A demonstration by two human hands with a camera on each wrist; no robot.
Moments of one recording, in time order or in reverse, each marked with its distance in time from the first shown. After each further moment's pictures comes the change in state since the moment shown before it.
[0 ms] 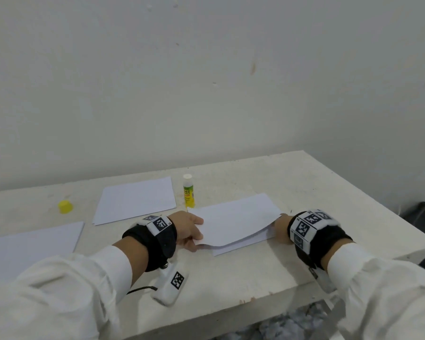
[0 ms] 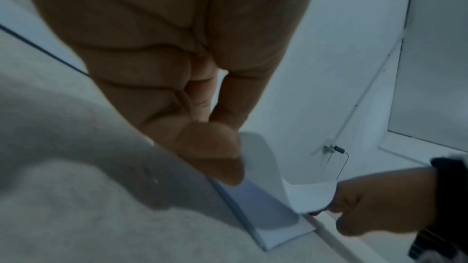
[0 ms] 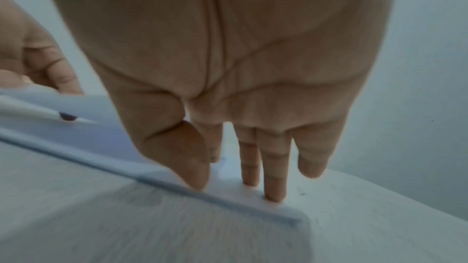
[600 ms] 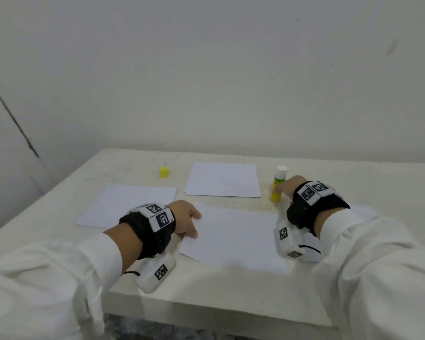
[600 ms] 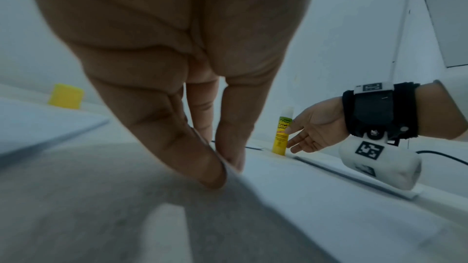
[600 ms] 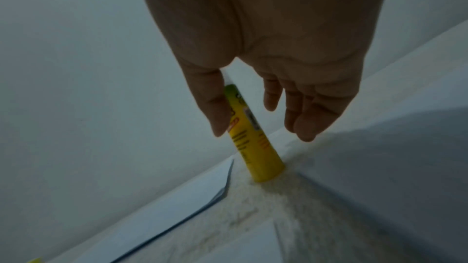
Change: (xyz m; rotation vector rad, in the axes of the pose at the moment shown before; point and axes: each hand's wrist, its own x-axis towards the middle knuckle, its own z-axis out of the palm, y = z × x) left_hand -0.068 -0.080 -0.135 0.483 0.283 -0.124; right_hand 0.041 -0.171 -0.085 0.645 0.074 -0.091
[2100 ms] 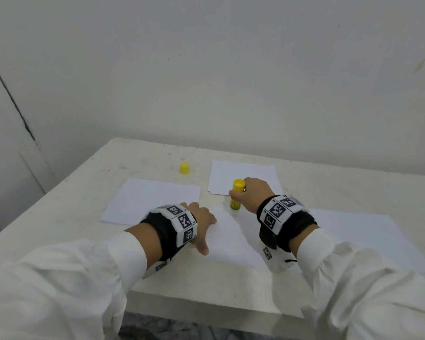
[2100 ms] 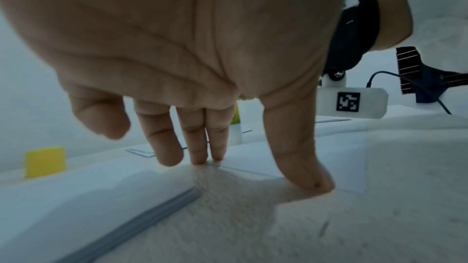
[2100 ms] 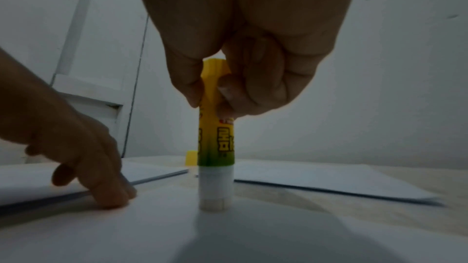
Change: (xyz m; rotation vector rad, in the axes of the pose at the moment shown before) left_hand 0.010 -0.048 -0.022 0.901 -0.092 0.279; right_hand -0.071 -0.112 0.097 -0.121 0.084 -0.465
